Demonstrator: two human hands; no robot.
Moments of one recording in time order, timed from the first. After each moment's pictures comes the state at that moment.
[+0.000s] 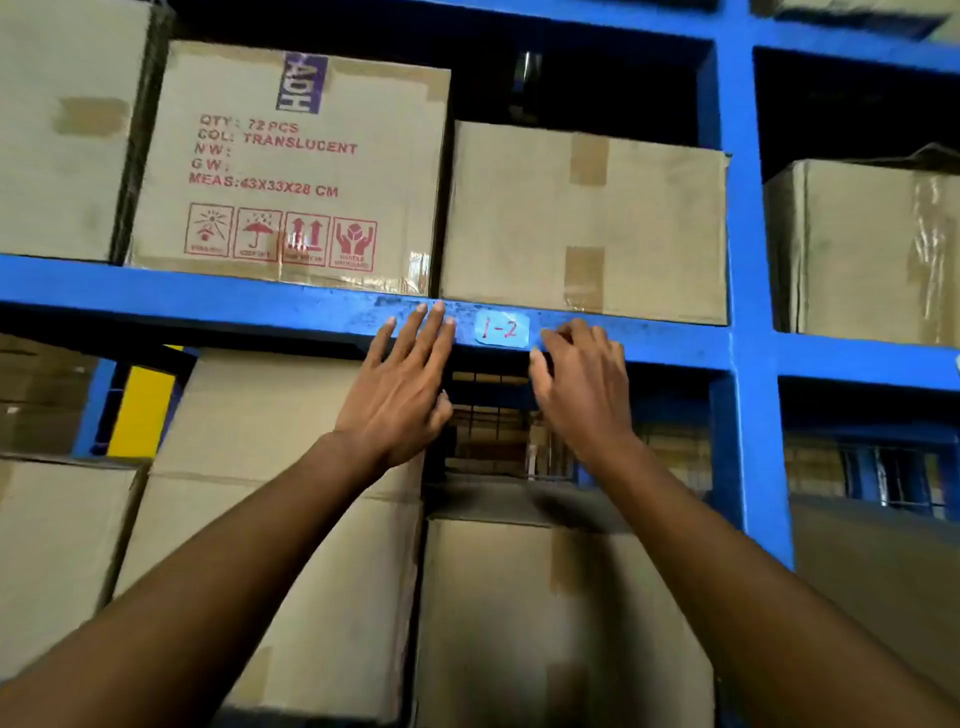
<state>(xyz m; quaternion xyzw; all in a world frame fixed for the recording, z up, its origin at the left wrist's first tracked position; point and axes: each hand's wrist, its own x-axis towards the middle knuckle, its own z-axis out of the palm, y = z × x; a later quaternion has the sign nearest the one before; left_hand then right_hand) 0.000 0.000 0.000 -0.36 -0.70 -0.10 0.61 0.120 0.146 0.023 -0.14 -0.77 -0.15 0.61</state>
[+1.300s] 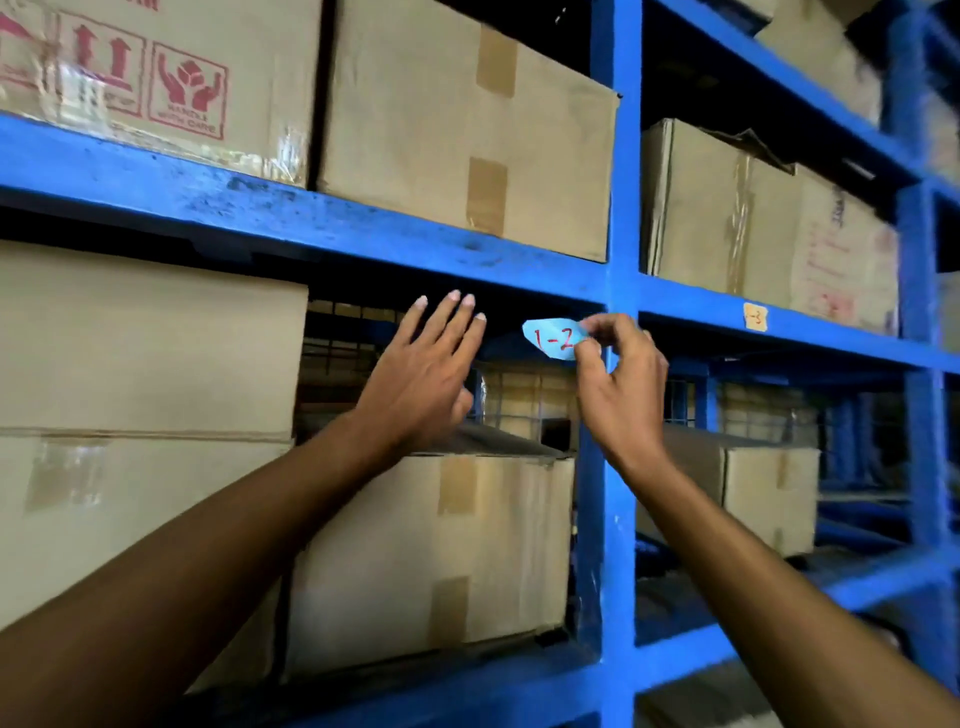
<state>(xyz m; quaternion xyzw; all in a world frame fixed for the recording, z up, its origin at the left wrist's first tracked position) 0.031 0.098 -0.039 -0.53 -0.61 -0.11 0.58 0.200 0.178 -0.045 -0.15 -0.65 0.06 0.74</state>
